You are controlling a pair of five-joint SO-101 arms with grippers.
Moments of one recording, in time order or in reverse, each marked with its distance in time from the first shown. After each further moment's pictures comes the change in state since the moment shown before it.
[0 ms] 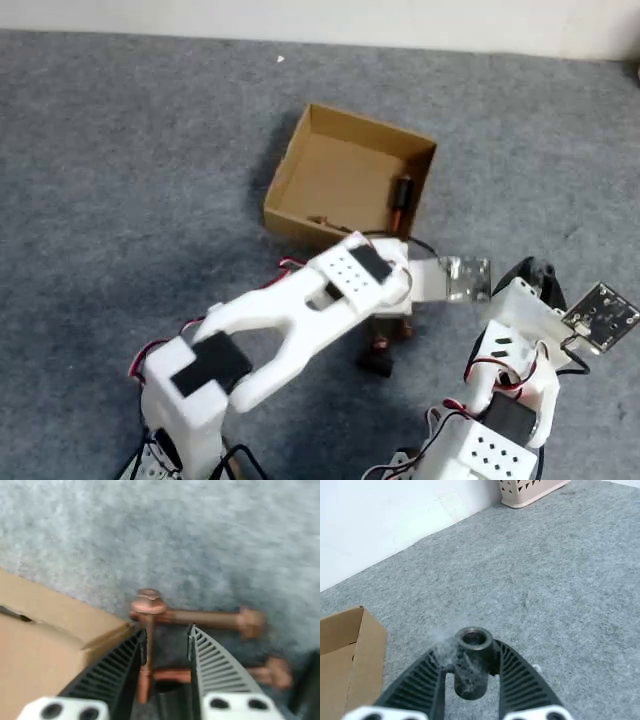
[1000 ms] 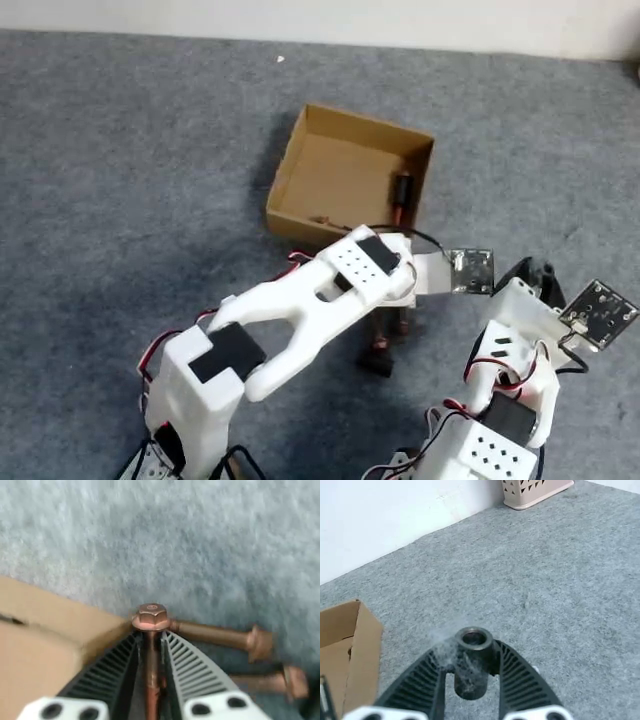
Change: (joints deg) left arm -1.8 5.6 -6.5 3.4 -0.1; right arm -0.2 0.0 0.0 0.0 2.1
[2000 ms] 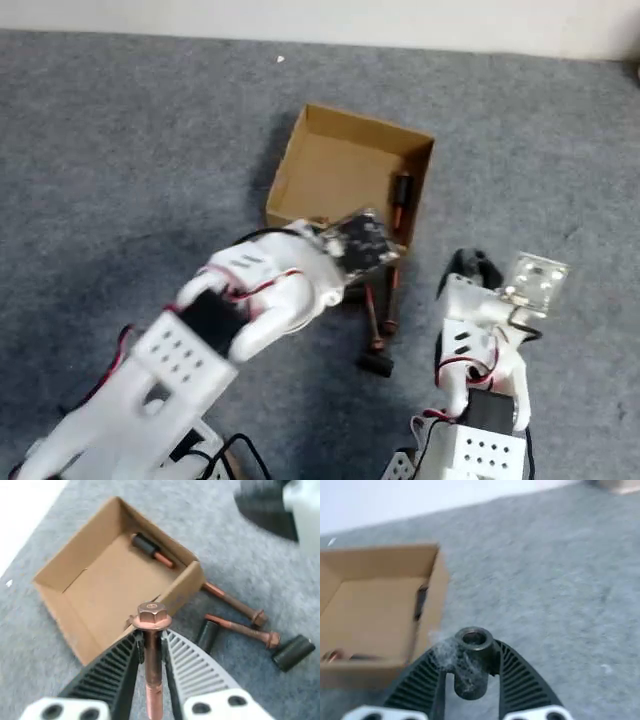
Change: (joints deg) left arm -7.6 -68.0 36.5 3.9 19.7; right arm -19.3 0.0 0.0 4.3 6.0
